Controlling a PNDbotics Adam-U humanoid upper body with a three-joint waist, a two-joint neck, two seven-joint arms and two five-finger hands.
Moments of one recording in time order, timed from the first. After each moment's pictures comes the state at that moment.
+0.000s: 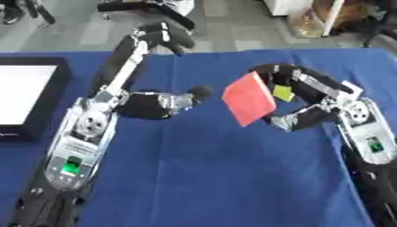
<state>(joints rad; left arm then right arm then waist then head) -0.43 0.21 -0.23 -1.97 -0.58 -0.06 -0.23 -0.61 -0.14 0.12 -1.41 0.12 -0.44 0.74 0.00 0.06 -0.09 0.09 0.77</state>
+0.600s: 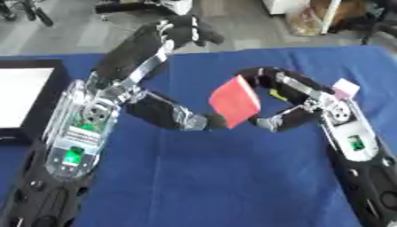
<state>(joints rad) -0.50 0.22 -0.26 -1.98 -0.77 -0.19 -0.37 -0.62 -0.11 0.12 -1.37 0.16 -0.44 0.74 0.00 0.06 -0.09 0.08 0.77</state>
